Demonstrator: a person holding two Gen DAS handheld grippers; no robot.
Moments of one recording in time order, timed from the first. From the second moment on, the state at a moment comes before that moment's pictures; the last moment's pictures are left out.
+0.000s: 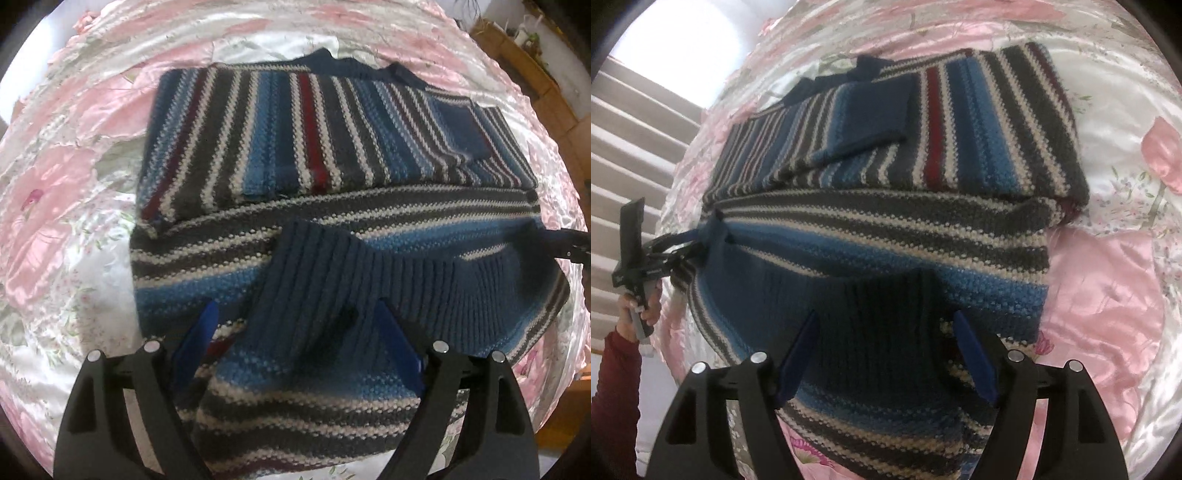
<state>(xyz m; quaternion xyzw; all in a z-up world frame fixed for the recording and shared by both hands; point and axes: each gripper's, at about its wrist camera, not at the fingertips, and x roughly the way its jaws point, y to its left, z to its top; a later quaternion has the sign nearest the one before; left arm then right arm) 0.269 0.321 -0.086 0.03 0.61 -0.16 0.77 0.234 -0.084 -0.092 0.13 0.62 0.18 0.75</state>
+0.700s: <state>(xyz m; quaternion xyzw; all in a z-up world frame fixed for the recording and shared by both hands) 0.231 0.319 -0.057 0.05 0.57 -0.19 0.80 0.198 -0.078 -0.056 0.09 0.57 0.21 0.79</state>
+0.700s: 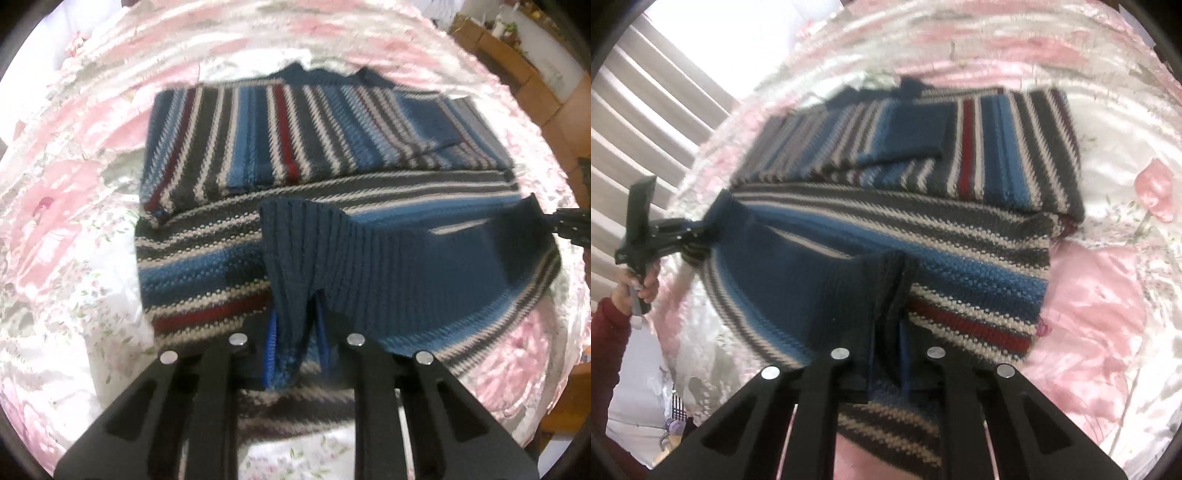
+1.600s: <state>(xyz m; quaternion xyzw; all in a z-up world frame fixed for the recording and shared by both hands) 0.369 0.328 0.031 -0.04 0.45 -0.09 0.89 0.361 -0.107 0.028 0.14 0.45 0.09 0.87</state>
